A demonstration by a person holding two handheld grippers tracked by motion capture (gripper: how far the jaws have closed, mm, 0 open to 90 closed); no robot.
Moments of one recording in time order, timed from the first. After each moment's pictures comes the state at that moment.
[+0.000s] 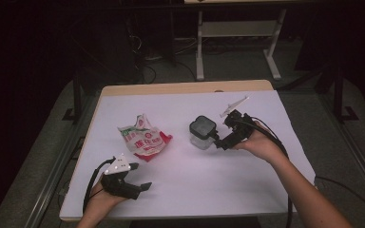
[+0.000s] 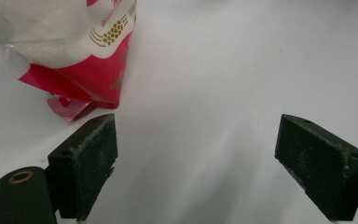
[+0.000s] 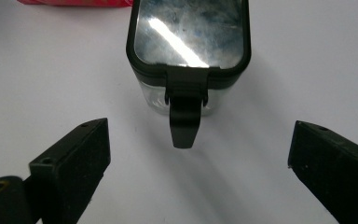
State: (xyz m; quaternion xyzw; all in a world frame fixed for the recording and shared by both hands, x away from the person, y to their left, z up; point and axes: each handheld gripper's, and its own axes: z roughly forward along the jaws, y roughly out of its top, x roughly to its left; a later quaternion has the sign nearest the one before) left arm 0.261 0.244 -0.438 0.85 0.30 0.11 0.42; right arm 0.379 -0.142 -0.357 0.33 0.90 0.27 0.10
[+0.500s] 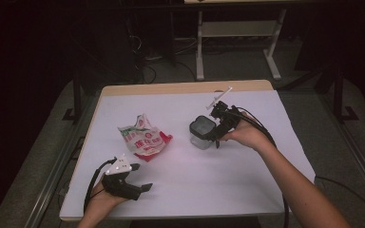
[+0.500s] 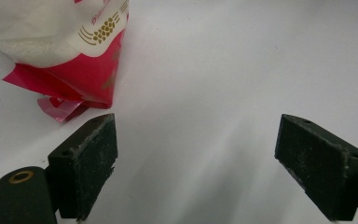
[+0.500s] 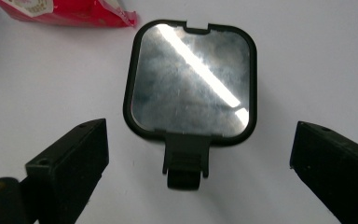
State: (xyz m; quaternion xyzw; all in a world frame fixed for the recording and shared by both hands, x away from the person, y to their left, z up) left arm 0.261 0.243 -0.438 0.86 0.29 0.10 0.41; right arm 0.408 -0.109 -0.351 0.31 0.91 0.25 0.09
